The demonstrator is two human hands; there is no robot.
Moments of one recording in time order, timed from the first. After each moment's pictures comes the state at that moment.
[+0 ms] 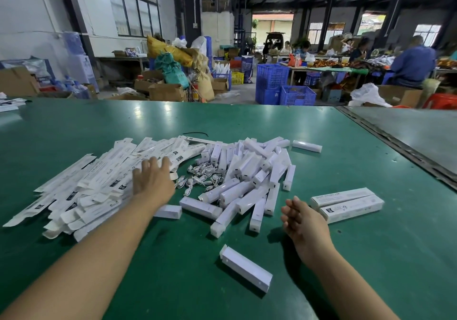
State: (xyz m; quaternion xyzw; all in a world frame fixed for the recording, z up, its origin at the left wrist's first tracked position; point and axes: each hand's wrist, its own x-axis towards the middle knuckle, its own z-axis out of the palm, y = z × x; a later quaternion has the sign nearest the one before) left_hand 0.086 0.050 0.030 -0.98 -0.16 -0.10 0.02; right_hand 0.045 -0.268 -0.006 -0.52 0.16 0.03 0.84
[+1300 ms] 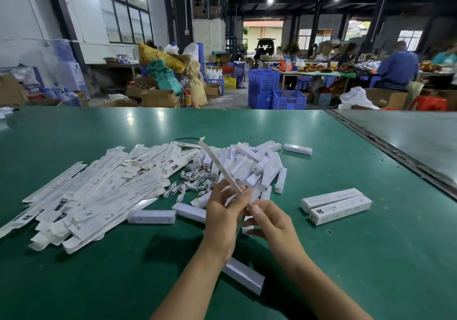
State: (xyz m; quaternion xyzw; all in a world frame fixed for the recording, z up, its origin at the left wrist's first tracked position) left_hand 0.015 -0.118 0.020 -0.49 0.02 -0.10 -0.86; right_hand 0.011 -0.239 0.003 -0.68 -0.14 0.00 0.72
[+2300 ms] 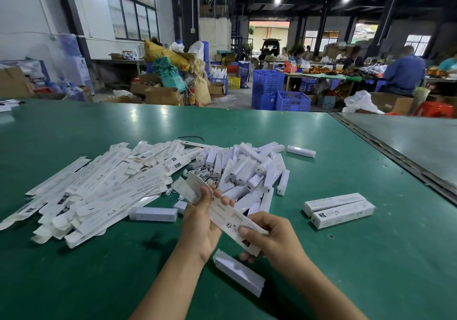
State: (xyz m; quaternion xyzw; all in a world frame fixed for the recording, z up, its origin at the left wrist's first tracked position) left_hand 0.017 -0.079 0.012 -0.36 0.00 -0.08 -0.93; right_hand 0.008 -0.242 0.002 -0.69 -0.14 0.10 0.71
